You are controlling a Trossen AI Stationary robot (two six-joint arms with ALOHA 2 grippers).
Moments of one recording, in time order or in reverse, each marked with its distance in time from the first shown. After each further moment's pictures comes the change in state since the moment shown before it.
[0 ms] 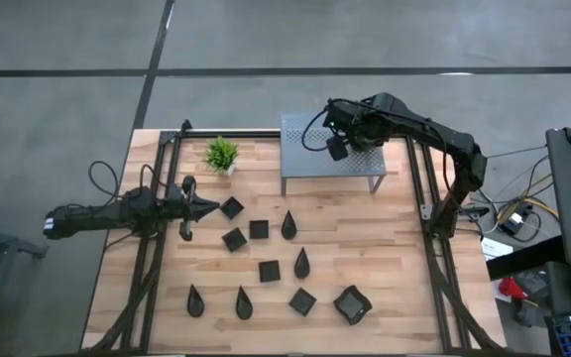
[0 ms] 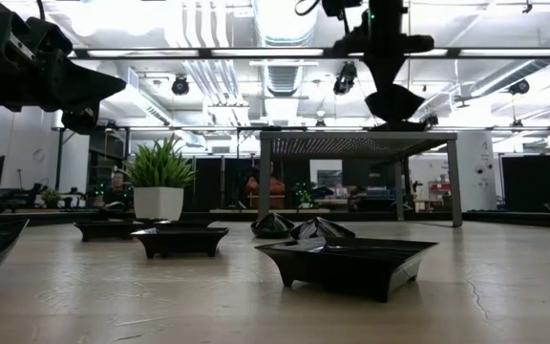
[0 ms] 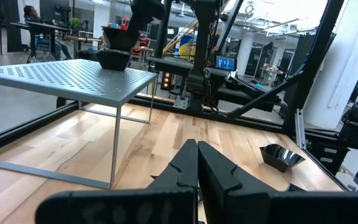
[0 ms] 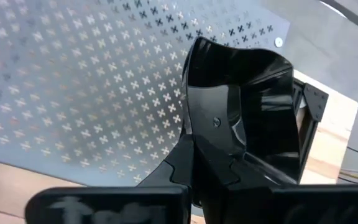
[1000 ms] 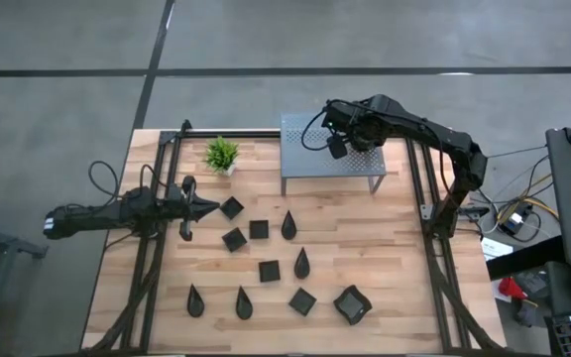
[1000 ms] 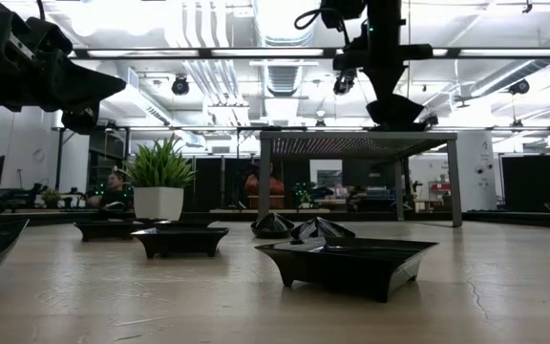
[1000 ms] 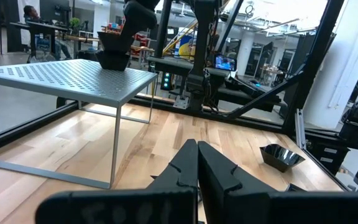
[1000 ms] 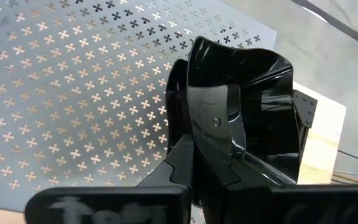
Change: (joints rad) left arm 0.000 0.000 0.000 0.000 0.000 0.000; right arm -0.030 0.000 -0.062 0.061 0.057 -0.003
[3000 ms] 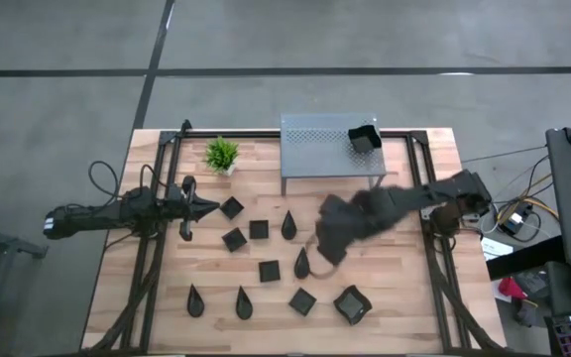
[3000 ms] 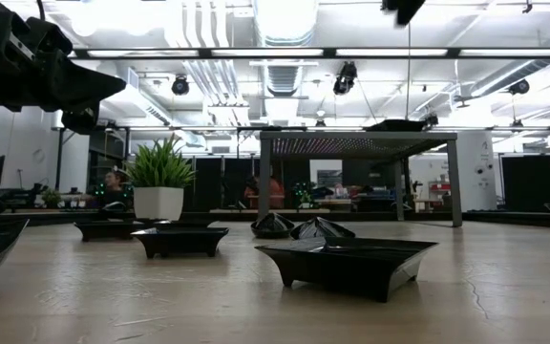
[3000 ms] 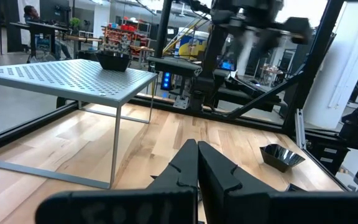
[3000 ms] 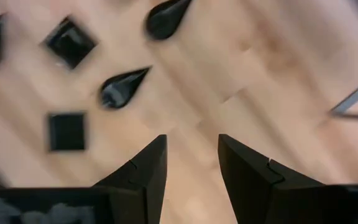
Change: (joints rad) left arm -0.001 0.000 0.000 0.000 0.000 0.000; right arm 0.752 0.032 0.067 0.012 -0.234 0.250
